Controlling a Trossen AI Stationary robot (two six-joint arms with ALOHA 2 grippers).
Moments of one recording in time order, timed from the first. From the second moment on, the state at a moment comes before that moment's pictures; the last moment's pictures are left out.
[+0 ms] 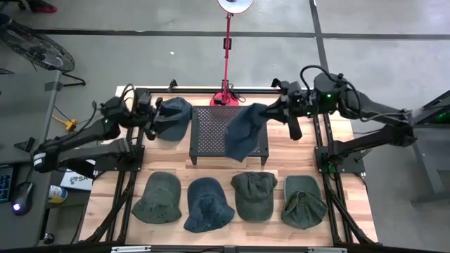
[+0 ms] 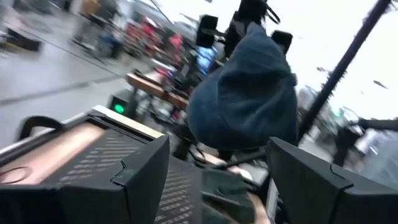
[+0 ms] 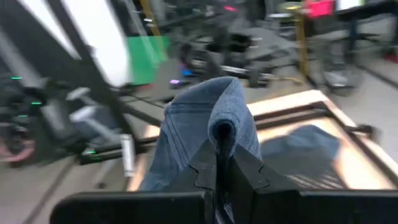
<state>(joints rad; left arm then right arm) 0.43 0.59 0.57 0.19 0.42 -0.49 -0.15 1.14 1.40 -0.42 -0.26 0.24</state>
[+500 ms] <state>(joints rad) 0.43 1.09 1.00 0.19 0.87 -0.39 -0.15 1.24 1.40 -0.01 -0.74 0.44</state>
